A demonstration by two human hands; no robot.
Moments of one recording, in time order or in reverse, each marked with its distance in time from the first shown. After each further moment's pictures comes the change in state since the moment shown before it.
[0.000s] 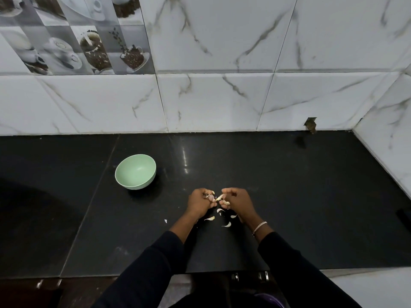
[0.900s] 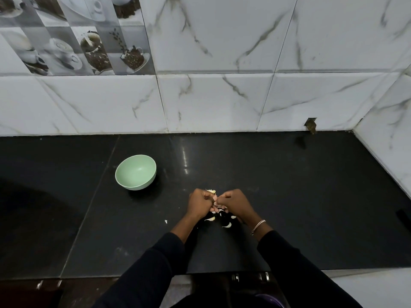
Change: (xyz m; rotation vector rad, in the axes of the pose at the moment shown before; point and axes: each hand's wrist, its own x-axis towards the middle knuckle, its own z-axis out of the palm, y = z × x) left_hand -0.016 0.012 -0.002 0.216 -0.002 0.148; right_hand -0.002 -0.005 0.006 -0.287 -0.097 -0.035
